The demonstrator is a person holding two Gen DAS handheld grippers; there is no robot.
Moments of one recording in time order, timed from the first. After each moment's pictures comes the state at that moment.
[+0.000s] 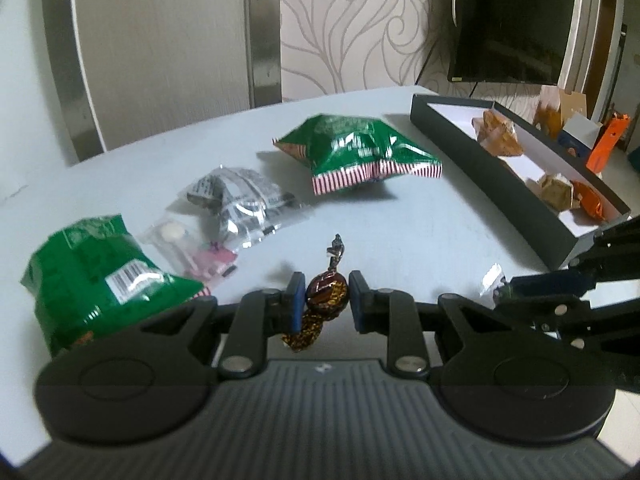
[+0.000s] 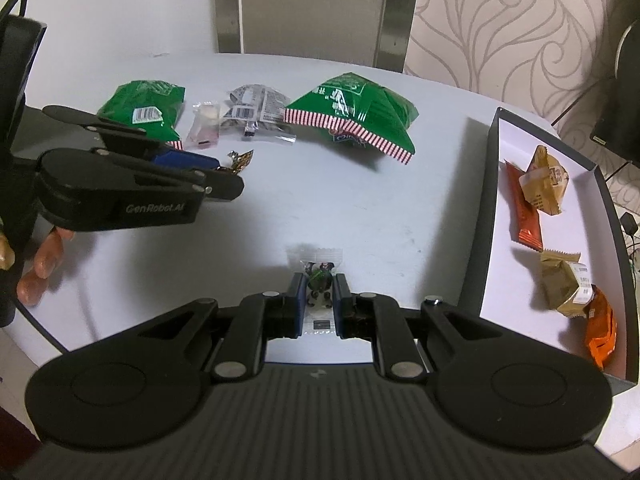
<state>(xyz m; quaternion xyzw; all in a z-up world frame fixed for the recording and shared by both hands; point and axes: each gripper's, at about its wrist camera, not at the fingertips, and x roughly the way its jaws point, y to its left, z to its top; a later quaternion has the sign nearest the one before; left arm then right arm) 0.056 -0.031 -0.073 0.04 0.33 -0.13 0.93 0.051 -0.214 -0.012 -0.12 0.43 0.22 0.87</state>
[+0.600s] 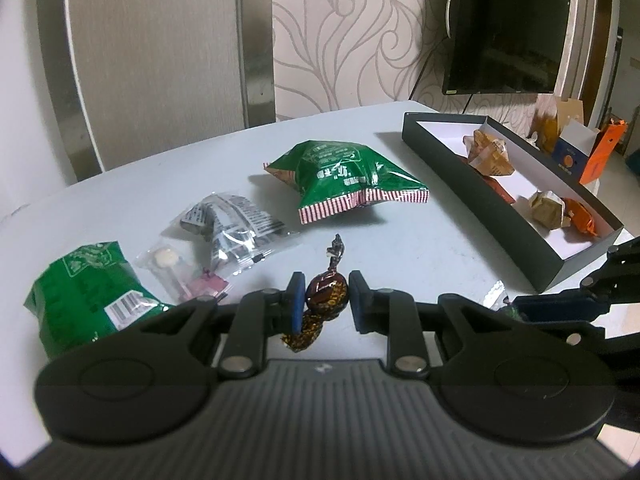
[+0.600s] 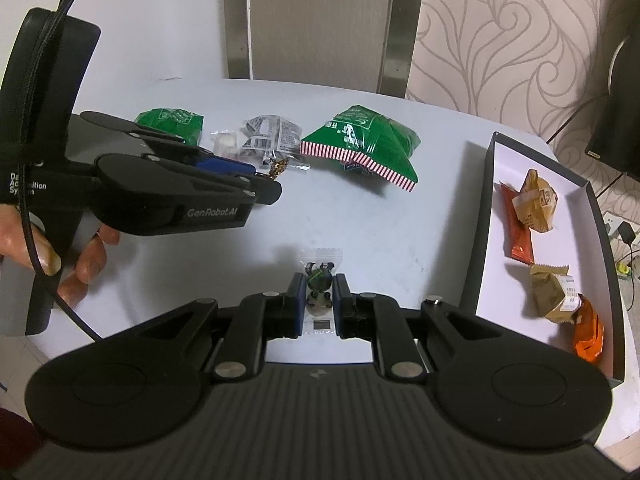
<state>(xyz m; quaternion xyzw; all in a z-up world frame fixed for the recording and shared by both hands) 0.058 -0.041 -0.060 0.04 0.32 -0.13 0.94 0.034 -0.212 0.017 -0.11 0.41 0.23 0.88</state>
